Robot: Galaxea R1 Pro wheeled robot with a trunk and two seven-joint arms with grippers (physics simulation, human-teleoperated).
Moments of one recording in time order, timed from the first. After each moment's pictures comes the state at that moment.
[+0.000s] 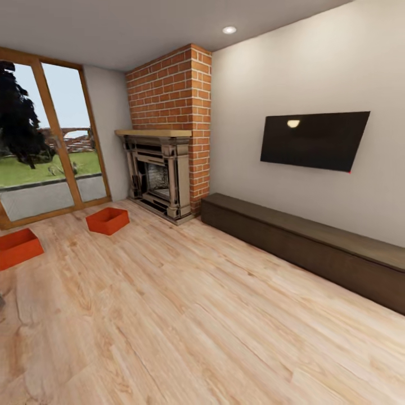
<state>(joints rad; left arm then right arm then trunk) 0.00 0.01 0.03 -0.04 0.30 -0.04 0.05 -0.16 -0.03 0.43 0.03 -0.04 -0.14 -0.07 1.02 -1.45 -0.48</state>
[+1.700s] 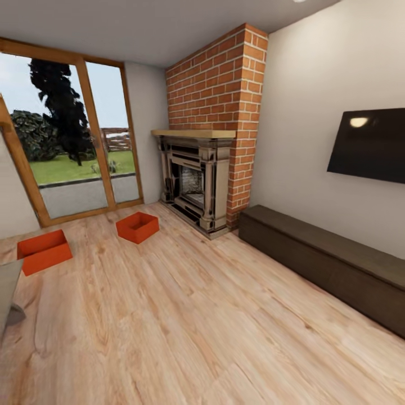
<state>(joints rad) 0.00 0.01 0.03 -0.04 0.30 -0.04 0.05 -0.16 -0.03 0.43 0.03 -0.04 -0.14 -0.08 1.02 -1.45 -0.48</state>
